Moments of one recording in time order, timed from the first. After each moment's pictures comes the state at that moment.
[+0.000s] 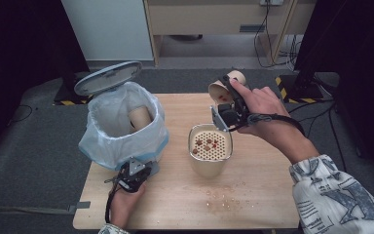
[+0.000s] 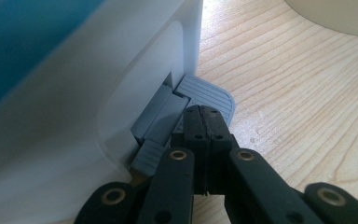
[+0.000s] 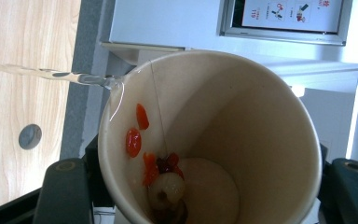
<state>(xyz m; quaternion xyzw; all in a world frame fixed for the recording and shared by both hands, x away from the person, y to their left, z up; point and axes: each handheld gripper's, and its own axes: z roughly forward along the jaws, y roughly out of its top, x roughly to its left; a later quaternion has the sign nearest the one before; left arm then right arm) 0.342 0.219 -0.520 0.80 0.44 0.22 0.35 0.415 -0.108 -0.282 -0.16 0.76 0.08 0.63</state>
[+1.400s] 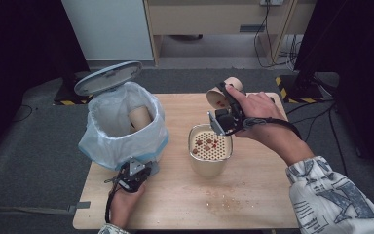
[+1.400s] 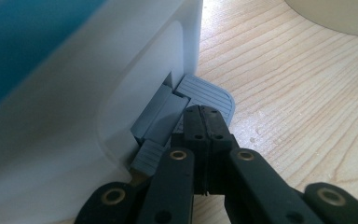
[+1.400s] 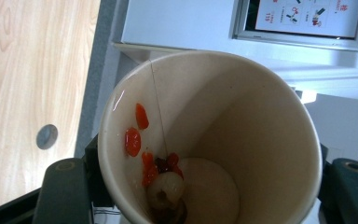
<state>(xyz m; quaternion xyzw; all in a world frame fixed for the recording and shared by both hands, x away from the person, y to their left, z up) 0.342 0.219 -0.520 0.80 0.44 0.22 0.35 0.418 -0.104 -0.301 -0.16 0.77 0.08 0.61</state>
